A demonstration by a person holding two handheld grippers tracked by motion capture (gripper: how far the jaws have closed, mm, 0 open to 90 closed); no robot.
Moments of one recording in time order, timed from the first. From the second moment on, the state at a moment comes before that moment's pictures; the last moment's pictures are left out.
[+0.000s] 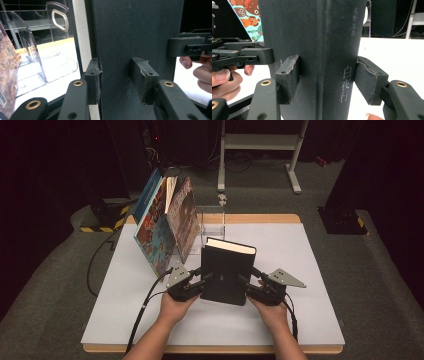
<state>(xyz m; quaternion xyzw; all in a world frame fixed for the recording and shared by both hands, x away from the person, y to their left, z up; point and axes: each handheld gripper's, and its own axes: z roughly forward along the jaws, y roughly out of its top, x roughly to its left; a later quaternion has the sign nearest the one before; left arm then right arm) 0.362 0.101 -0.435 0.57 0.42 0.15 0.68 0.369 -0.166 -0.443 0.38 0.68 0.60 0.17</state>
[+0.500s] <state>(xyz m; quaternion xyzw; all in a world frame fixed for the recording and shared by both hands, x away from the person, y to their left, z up) 0.353 0.103 -0.438 0.57 0.42 0.15 0.69 0.355 -0.165 -0.445 0.37 0.68 0.61 0.19</state>
